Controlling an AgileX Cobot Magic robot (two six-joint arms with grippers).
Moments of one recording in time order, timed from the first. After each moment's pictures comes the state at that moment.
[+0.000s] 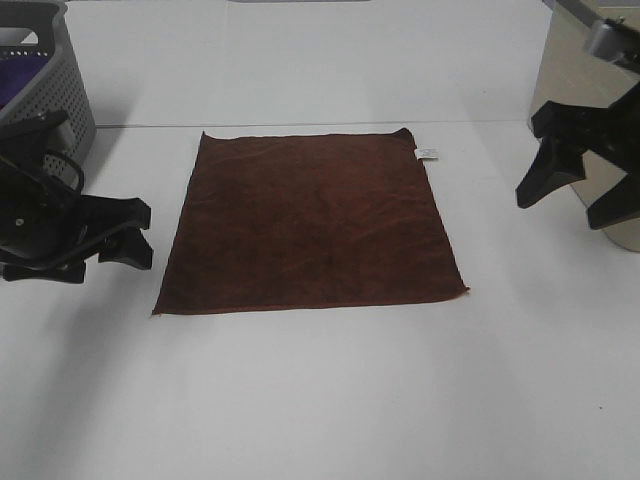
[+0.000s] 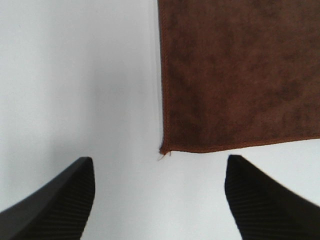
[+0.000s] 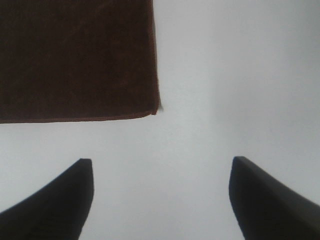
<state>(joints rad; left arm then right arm) -0.24 1.69 -0.82 -0.46 0.34 0.05 0.02 1.57 -1.03 0.37 0.80 -0.11</state>
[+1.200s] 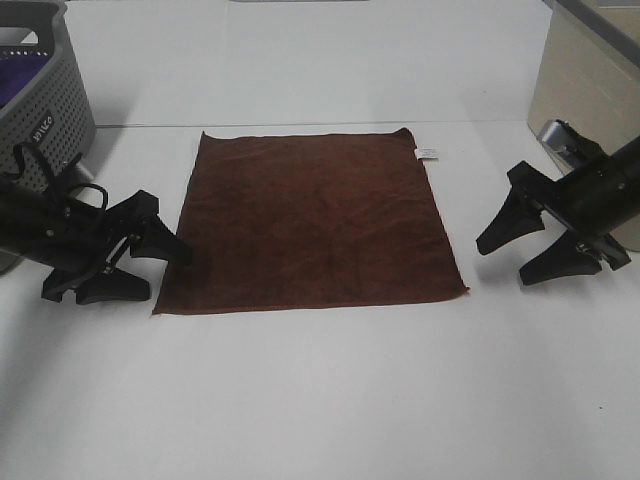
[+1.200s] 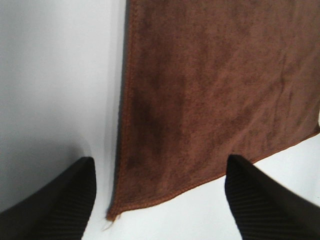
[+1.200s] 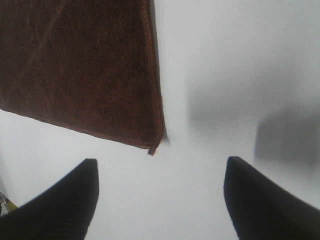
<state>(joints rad) -0.03 2.05 -0.94 -1.33 0.64 0.87 -0.14 2.05 -1.15 0.77 0.93 -0.58</state>
